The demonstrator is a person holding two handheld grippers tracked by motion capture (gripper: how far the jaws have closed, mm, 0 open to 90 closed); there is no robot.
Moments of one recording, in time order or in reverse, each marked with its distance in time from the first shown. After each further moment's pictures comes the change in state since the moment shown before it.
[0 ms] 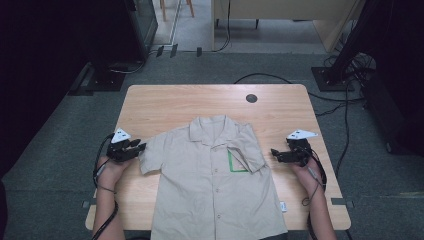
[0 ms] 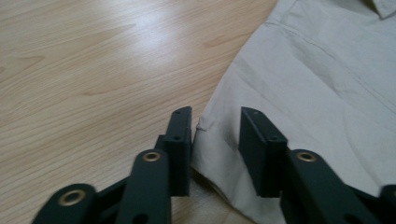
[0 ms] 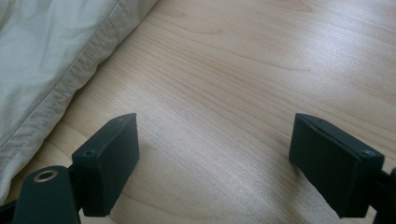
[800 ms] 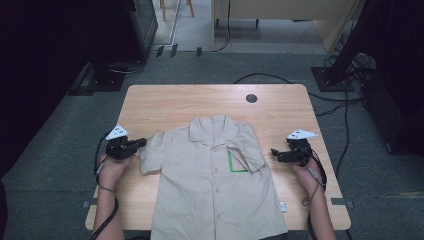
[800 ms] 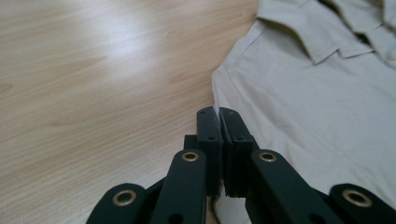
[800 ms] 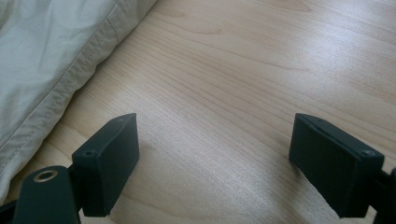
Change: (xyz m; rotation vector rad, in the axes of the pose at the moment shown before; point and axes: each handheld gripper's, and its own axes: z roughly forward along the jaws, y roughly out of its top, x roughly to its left) left arm -0.008 0.021 -0.017 -0.074 -0.097 -0.057; right arm 0.000 0.000 0.000 -0.001 -0.002 0.001
